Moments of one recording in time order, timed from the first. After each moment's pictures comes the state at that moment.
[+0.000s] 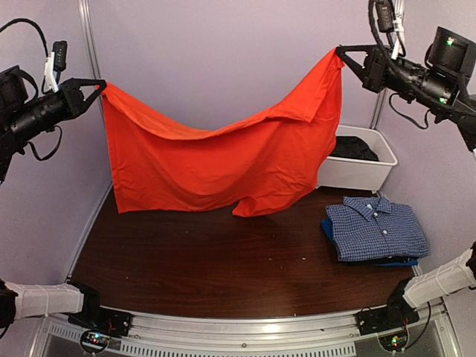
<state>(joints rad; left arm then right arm) -0.26 1.02 1.58 -0.56 0.32 -0.26 0.65 1.26 1.89 -0.54 -0.13 0.02</state>
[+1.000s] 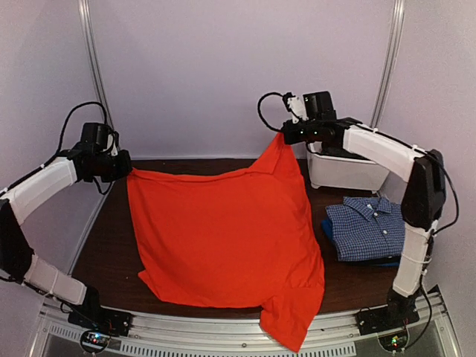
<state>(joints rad) -0.15 1.33 1.14 -0.45 0.01 -0.40 0.48 1.87 1.77 -0.29 0.02 0.03</state>
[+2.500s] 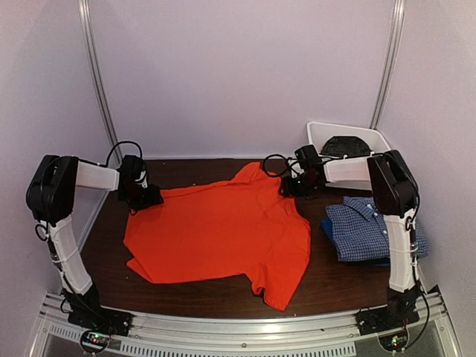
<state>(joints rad) -0.17 1.90 1.11 -0.21 0.10 -0.37 0.40 2.22 1.58 -0.25 -0.16 0.25</state>
